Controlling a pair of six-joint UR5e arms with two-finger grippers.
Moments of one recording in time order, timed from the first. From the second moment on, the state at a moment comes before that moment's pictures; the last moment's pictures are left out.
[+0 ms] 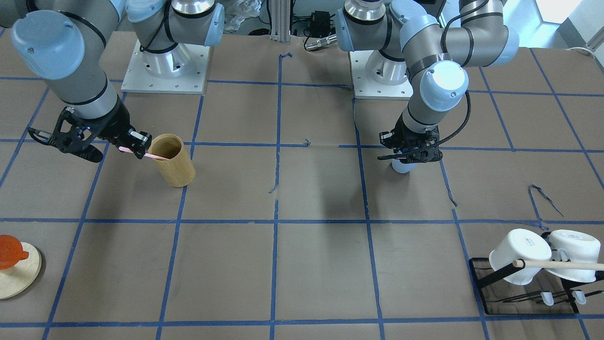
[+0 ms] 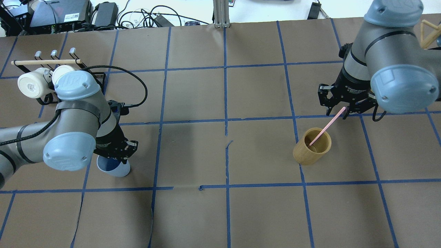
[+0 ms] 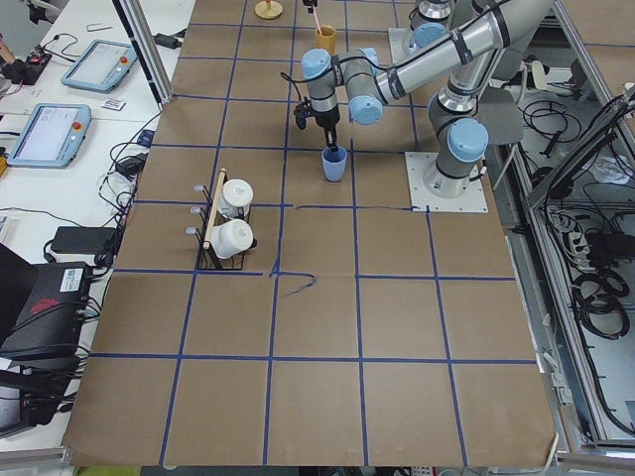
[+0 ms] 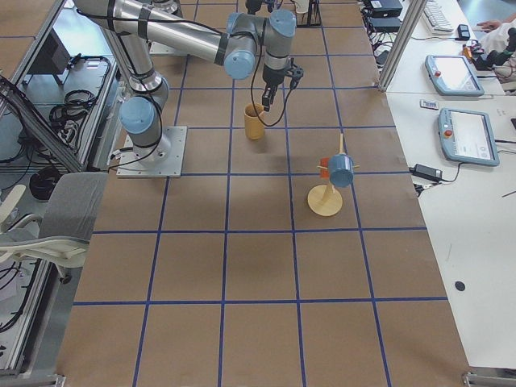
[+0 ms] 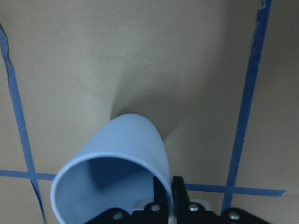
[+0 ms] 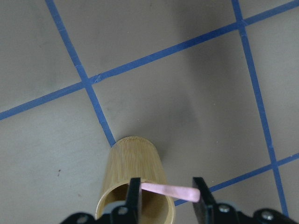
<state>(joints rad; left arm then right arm) -1.45 -1.58 -2.14 -1.19 1.67 0.05 1.46 -1.55 1.87 -1.80 -1.63 0.24</state>
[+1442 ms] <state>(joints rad) -1.91 -1.79 -1.83 -1.11 1.41 -1.02 1.46 -1.55 1.85 -1.83 -1.63 0.24</state>
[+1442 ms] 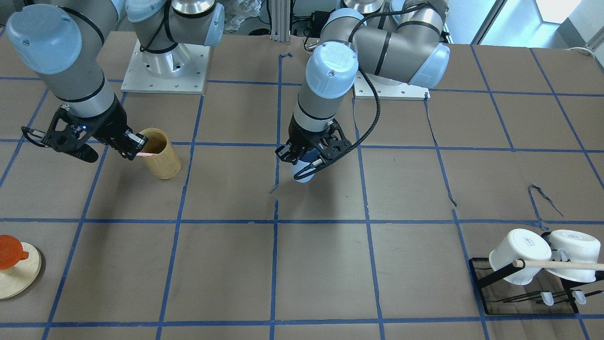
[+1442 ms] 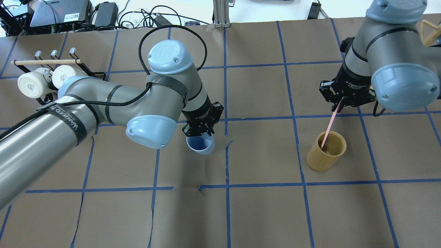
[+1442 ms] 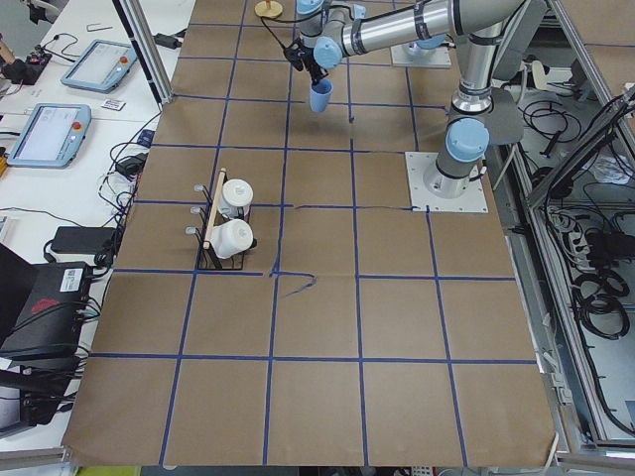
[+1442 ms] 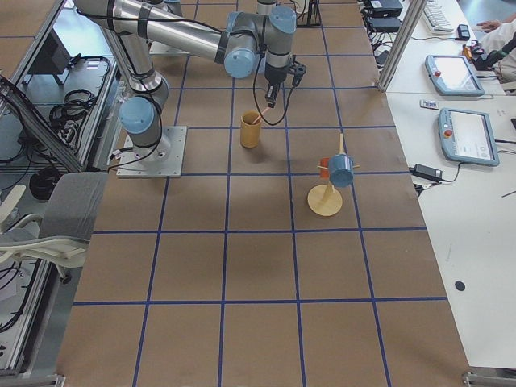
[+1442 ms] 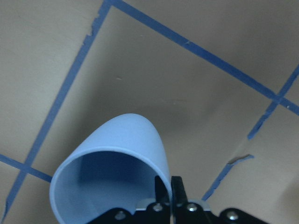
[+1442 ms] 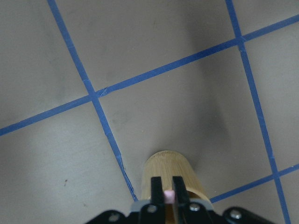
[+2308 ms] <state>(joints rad) -2.00 -1.86 -1.82 -1.07 1.40 -1.24 1.46 -1.56 1.84 -1.83 -1.61 0.24</state>
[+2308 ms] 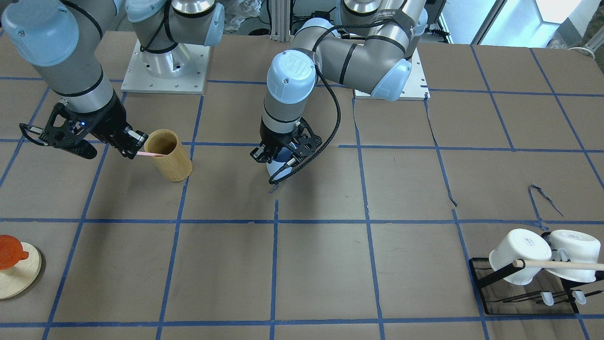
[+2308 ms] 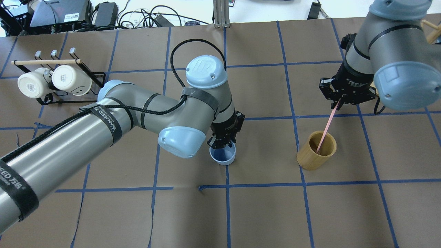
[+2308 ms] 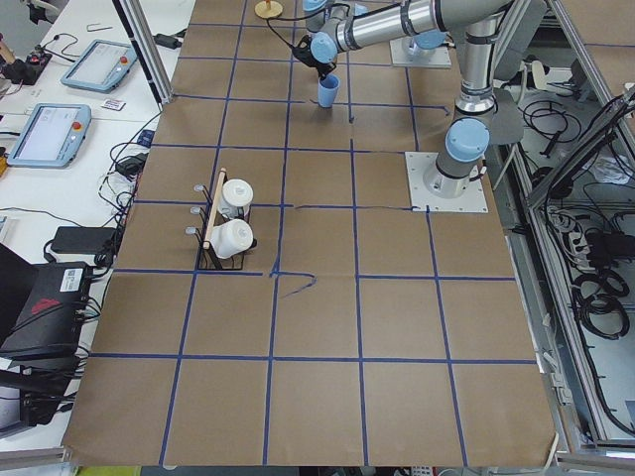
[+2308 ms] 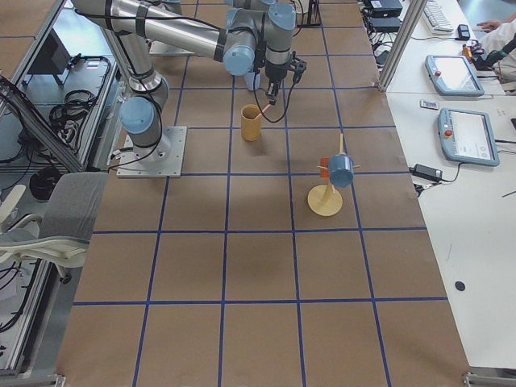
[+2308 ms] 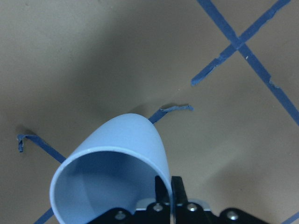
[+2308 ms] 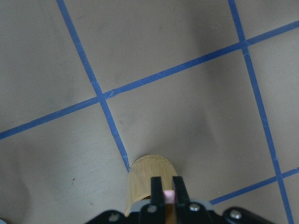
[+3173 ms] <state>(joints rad) -1.89 -1.77 -1.62 -1.26 1.43 -0.95 1.46 -1.57 1.70 -1.74 -1.58 0.24</state>
